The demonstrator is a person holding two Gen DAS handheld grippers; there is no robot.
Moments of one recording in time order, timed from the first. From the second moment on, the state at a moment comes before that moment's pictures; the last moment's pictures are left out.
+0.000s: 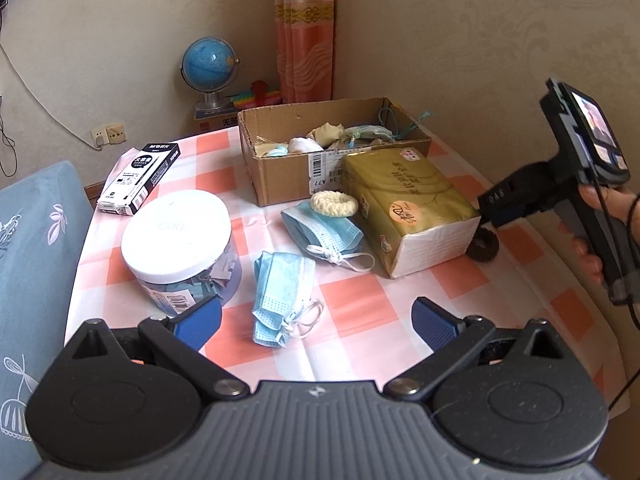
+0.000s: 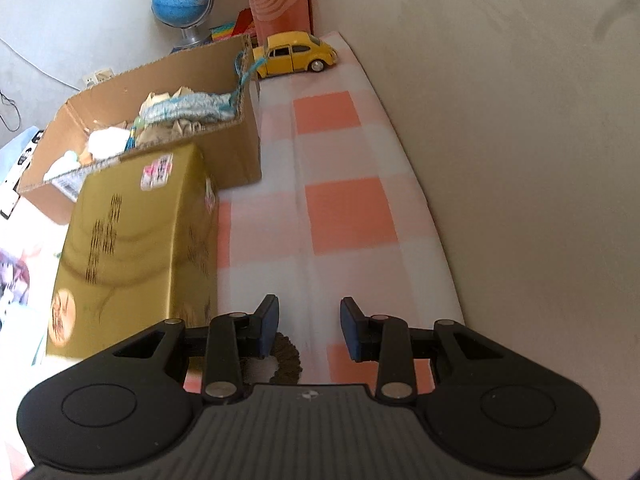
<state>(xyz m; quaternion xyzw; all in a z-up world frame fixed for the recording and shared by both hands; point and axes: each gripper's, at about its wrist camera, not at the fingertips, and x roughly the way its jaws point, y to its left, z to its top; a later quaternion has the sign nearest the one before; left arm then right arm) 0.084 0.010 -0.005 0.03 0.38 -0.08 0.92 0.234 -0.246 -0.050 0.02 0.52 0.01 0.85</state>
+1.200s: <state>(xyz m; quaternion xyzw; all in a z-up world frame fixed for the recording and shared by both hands) 0.101 0.030 -0.038 0.00 0.39 -0.07 0.92 0.119 -0.180 -0.059 -0.07 0.44 0.12 0.89</state>
